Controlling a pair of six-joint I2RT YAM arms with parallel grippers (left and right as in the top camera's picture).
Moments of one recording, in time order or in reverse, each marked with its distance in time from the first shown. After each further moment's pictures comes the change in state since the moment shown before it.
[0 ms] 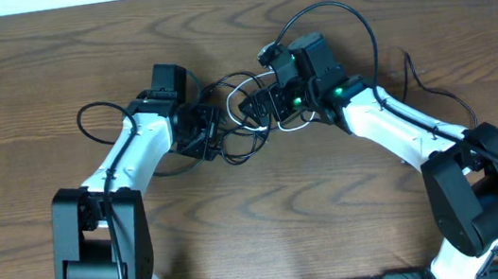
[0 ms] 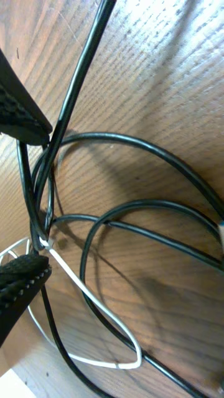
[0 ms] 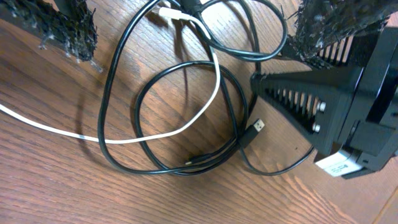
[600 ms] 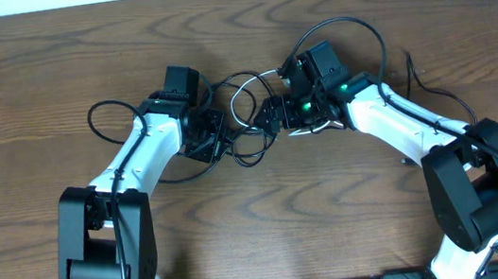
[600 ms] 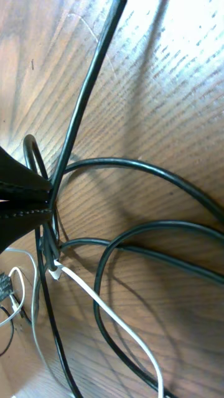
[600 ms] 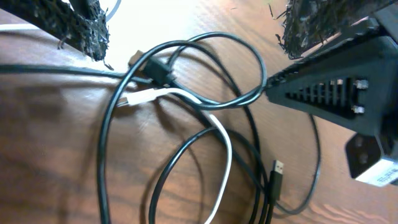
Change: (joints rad) left arm -0.050 0.000 -0.001 -0.034 -0.001 0.014; right arm -0.030 0.017 -0.003 -0.241 -0.101 0.290
